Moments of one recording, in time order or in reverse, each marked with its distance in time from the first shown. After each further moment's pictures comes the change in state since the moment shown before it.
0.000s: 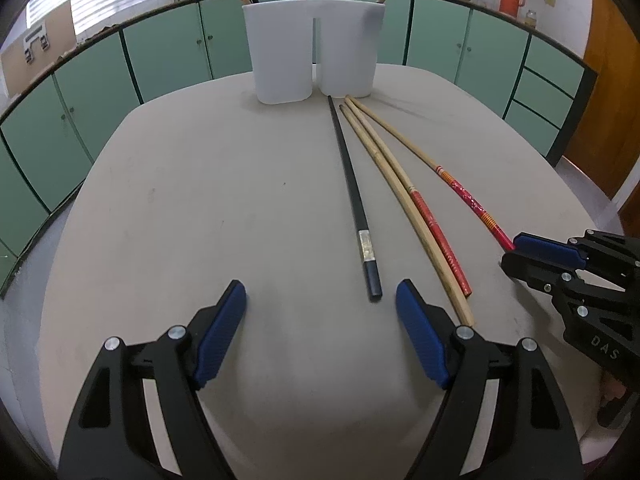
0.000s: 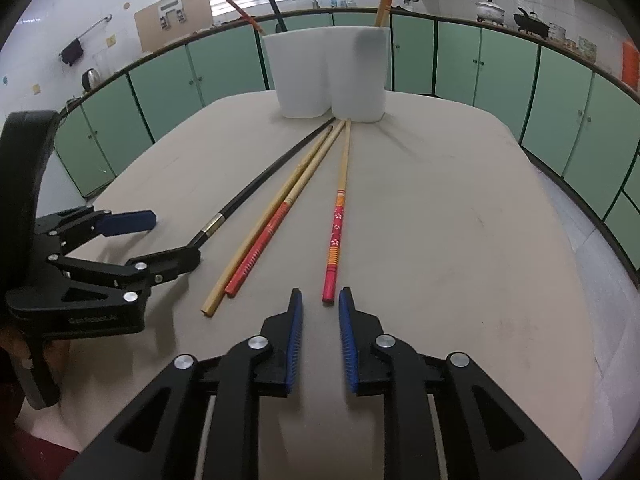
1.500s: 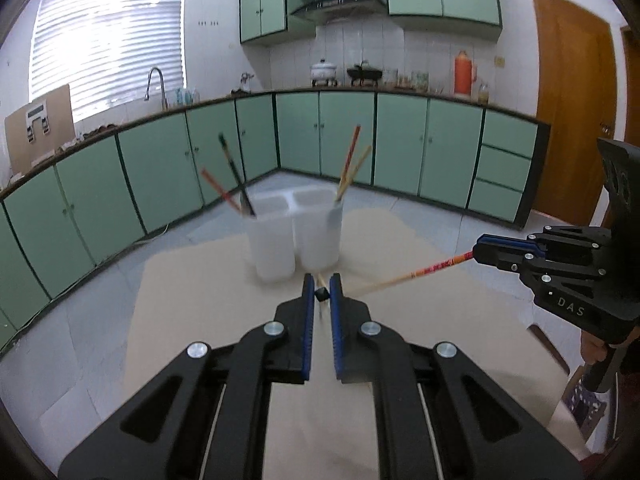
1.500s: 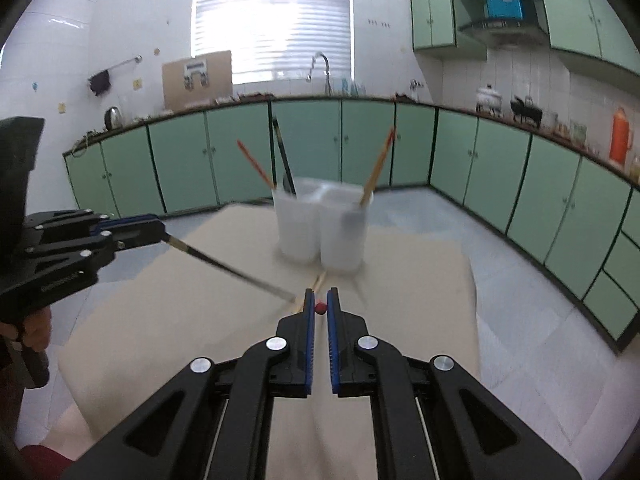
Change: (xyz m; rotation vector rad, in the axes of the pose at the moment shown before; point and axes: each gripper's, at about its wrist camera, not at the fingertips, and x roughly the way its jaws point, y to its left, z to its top) left arm -0.144 -0.009 0.082 0.094 -0.371 -0.057; right arm -0.121 -0.005 0.098 -0.114 -0.299 -0.013
